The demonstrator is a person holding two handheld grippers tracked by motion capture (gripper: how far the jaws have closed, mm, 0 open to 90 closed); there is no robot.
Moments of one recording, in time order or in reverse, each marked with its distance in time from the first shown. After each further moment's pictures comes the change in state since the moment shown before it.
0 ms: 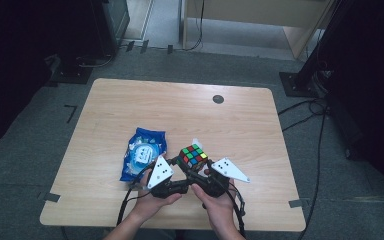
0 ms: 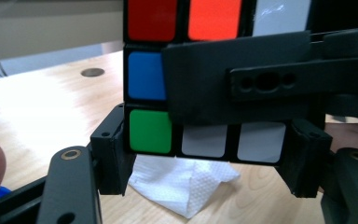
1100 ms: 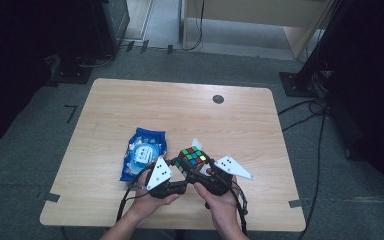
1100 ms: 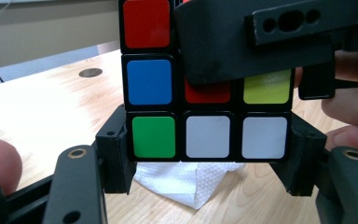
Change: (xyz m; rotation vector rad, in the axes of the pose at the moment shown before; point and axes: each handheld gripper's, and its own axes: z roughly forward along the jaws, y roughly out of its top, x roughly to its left) left arm 0.006 -0.005 -0.001 0.013 -0.028 0.057; right arm -0.004 0.008 -0.004 0.027 0.016 0.020
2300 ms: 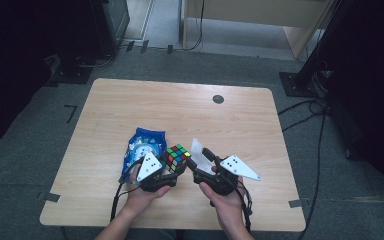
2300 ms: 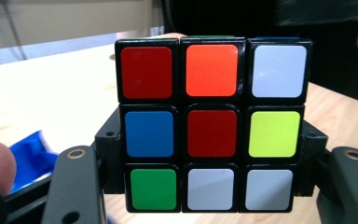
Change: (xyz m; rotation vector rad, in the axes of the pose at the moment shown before) left arm 0.034 -0.009 -0.010 0.021 0.082 -0.107; right arm -0.005 0.013 -0.012 -0.050 0.007 -0.049
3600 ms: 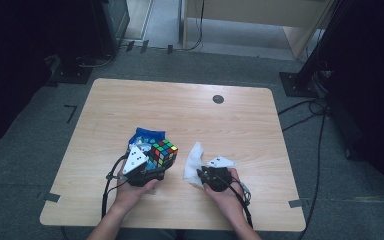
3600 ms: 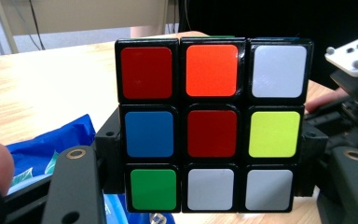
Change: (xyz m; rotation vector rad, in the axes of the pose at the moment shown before) left arm 0.025 0.001 -0.015 0.008 0.035 -0.052; right arm -0.054 -0.067 0.042 0.555 -0.132 -0.163
